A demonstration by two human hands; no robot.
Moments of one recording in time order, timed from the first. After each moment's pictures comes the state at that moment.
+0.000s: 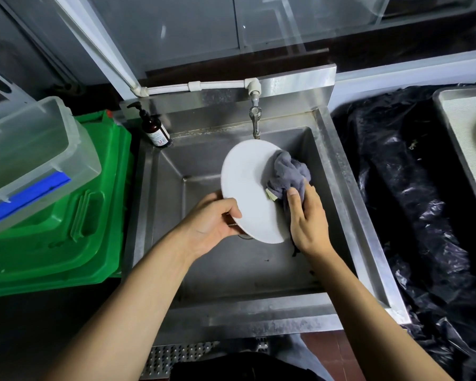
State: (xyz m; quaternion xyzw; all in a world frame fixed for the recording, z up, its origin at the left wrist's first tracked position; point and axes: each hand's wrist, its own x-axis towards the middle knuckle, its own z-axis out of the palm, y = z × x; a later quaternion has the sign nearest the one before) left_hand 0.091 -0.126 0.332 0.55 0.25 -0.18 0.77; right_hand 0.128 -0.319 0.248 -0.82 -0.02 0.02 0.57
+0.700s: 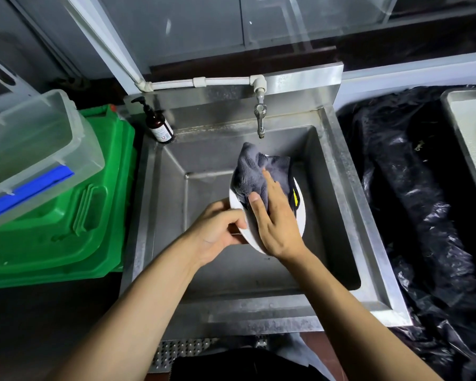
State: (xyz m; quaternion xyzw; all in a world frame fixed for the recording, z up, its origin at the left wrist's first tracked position) left_hand 0.077 -0.132 0.320 0.58 0.26 -0.20 0.75; right_hand 0.118 -0.270 0.254 -0.82 -0.17 0.06 0.55
